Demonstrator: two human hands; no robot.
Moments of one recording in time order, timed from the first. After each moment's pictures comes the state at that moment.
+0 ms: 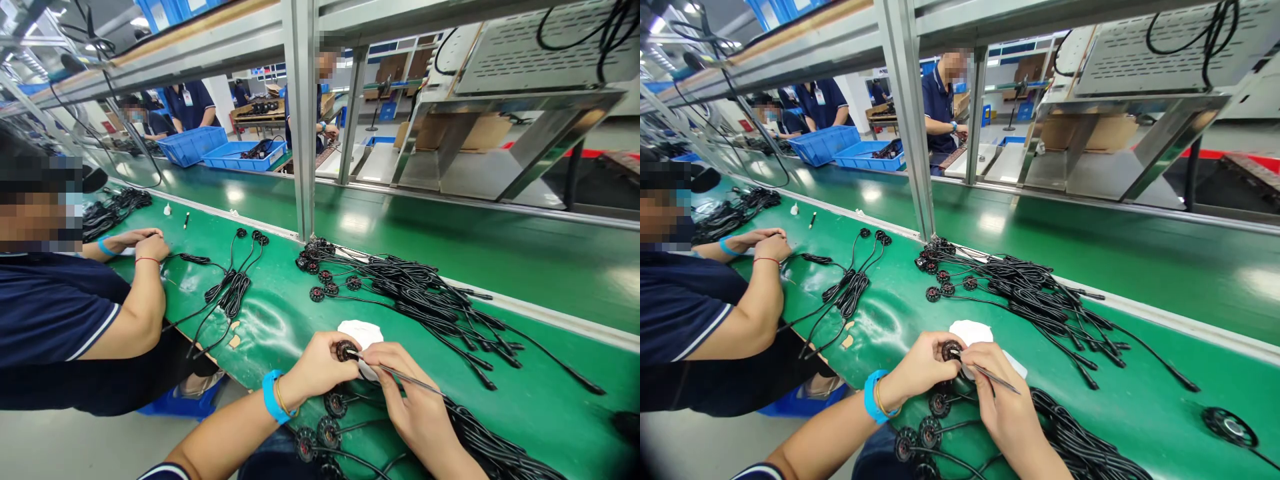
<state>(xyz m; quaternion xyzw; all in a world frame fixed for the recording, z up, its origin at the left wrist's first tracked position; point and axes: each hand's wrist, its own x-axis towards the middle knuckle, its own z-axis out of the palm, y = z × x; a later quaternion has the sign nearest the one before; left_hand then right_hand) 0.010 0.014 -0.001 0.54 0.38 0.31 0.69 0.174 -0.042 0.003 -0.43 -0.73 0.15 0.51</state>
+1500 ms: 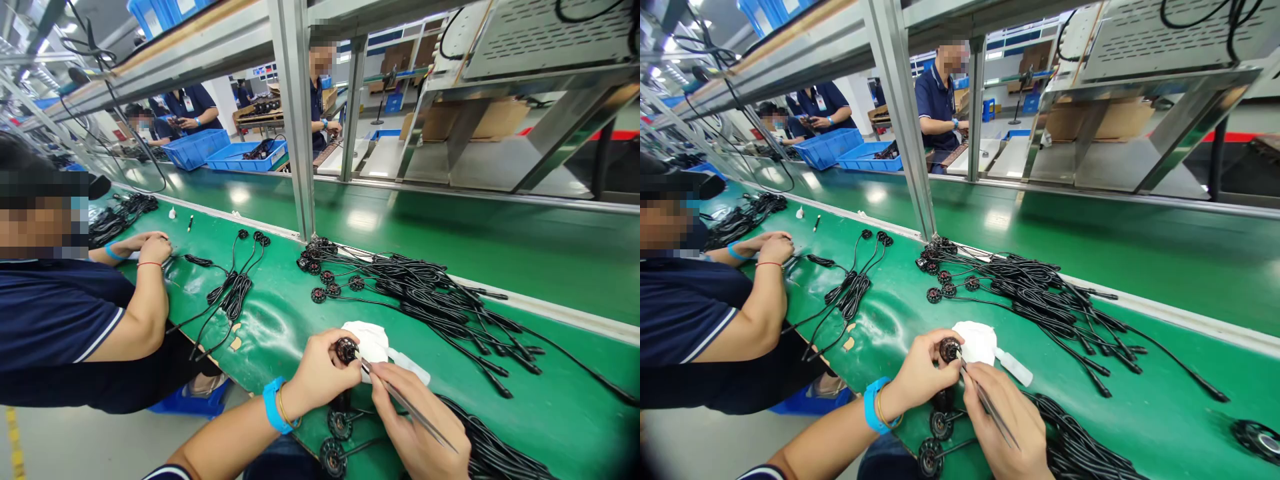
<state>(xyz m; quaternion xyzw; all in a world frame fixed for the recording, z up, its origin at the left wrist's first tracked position) 0.015 0.008 0.003 0.59 0.48 0.33 0.56 0.163 -0.060 -0.007 -0.48 -0.71 -0.06 0.51</state>
